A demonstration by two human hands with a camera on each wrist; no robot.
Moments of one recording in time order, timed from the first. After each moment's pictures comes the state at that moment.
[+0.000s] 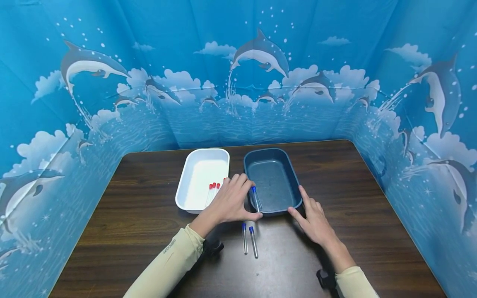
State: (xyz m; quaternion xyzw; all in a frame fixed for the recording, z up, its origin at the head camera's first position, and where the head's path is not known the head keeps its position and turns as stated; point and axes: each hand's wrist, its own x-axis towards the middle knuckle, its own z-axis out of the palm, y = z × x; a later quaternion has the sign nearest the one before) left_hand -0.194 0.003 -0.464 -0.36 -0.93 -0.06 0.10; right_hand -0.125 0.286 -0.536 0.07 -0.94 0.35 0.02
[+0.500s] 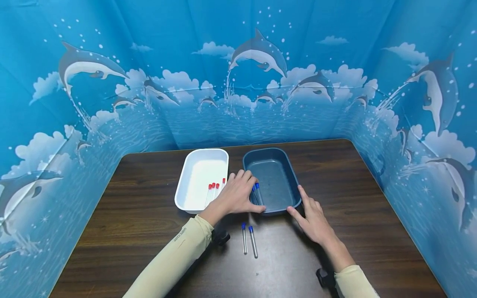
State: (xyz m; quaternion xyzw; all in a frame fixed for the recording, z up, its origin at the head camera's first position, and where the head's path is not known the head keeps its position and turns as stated) left_hand -0.221 0.022 -0.477 -0.35 -0.93 -0.03 0.06; right_hand -0.125 0.286 -0.537 0.07 -0.93 0.35 0.02
